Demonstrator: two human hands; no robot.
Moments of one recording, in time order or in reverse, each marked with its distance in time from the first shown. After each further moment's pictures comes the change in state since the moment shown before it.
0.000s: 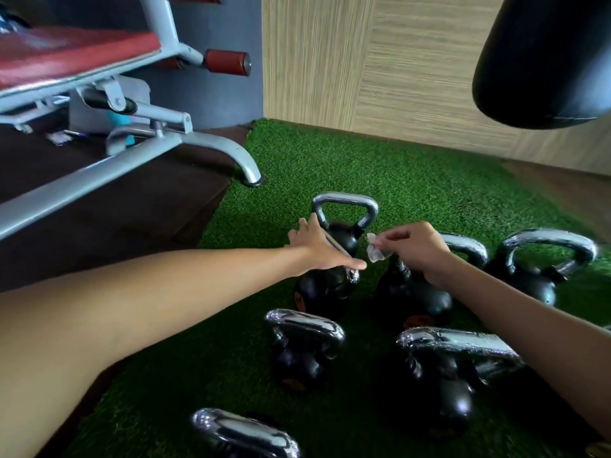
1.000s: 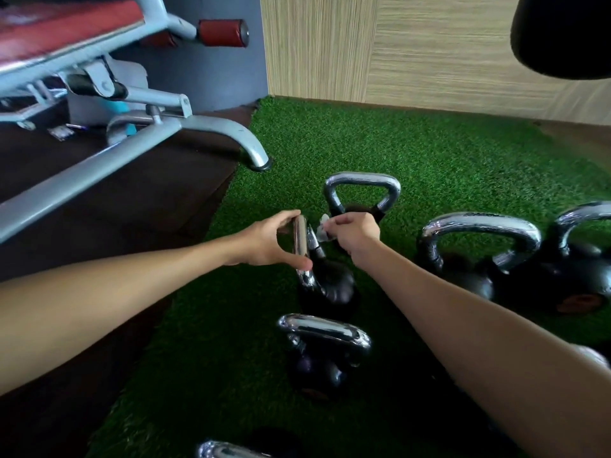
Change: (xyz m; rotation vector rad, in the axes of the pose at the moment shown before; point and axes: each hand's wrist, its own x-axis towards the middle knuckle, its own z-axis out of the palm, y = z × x) left_hand 0.050 -0.118 -0.043 -0.053 -0.171 0.282; right_hand 0.066 -0.012 0.146 0.268 0.053 0.206
